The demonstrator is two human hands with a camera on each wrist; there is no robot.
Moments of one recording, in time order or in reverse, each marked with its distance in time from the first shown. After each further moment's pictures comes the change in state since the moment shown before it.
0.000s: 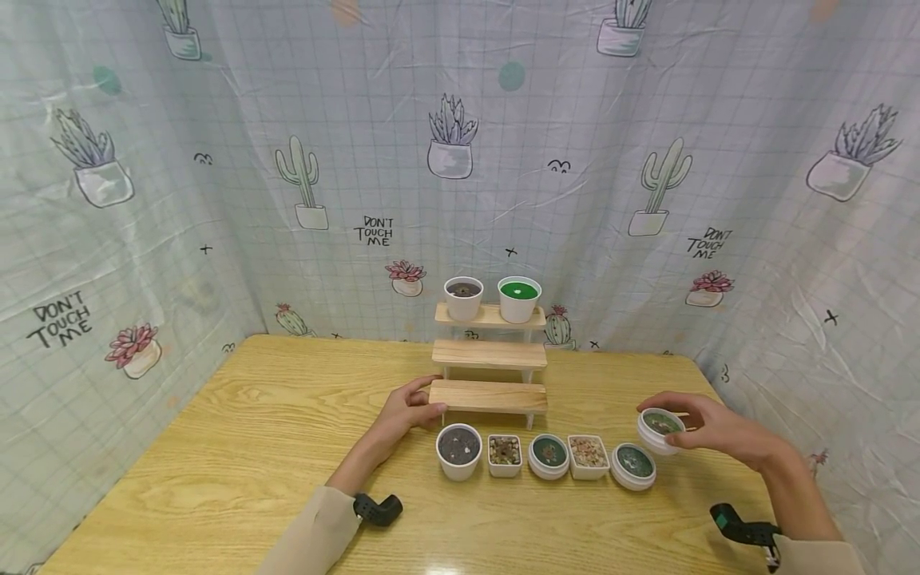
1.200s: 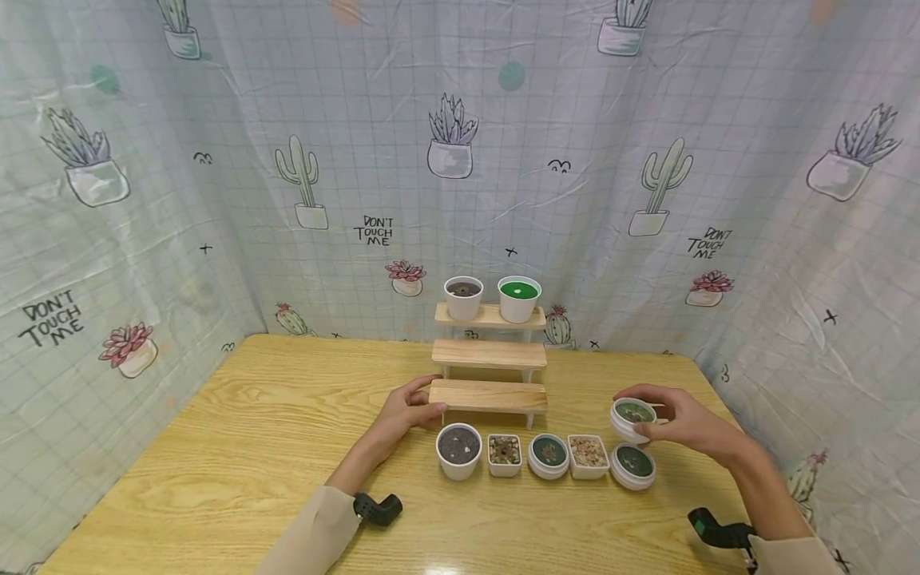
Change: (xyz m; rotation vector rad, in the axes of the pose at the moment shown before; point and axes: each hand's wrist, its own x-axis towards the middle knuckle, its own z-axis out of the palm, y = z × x) left_hand 0.001 -0.001 -0.001 -0.008 -0.014 -0.008; right_hand 0.028 -0.012 0.026 0.143 0.049 0.004
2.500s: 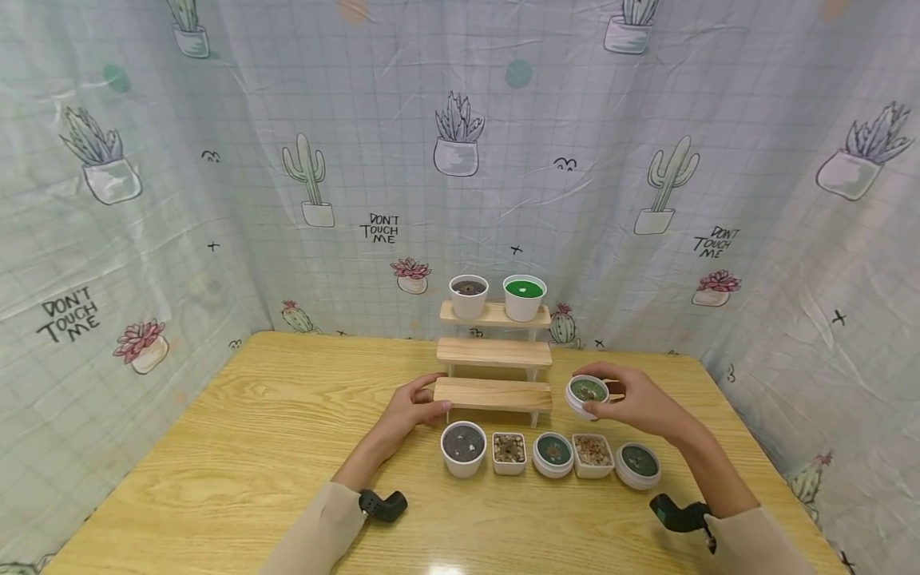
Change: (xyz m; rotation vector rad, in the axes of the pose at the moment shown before) left_hand 0.000 0.000 0.001 0.019 0.002 0.001; right_hand 0.054 -0.031 0.037 -0.168 0.134 -0.038
